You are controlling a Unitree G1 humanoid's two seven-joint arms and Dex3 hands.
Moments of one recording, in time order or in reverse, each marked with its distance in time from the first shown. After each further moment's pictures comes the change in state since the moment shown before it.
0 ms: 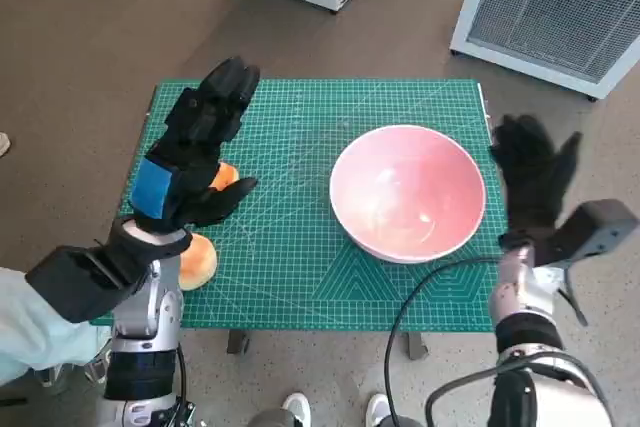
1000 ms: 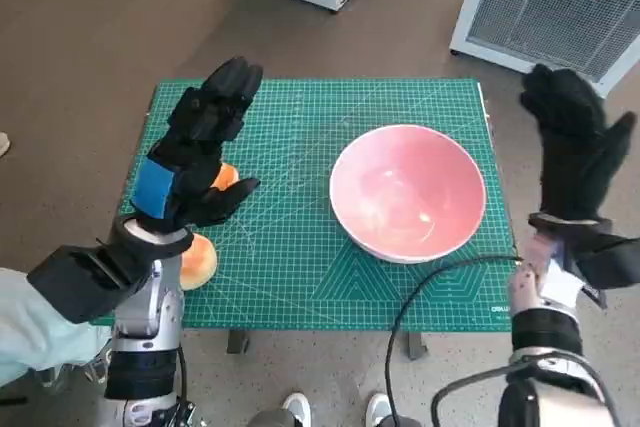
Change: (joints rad) left arm -0.018 -0.008 -0.014 0.004 0.012 -0.012 0.002; right arm 0.034 -0.090 0.035 -0.200 0.029 -0.350 0.146
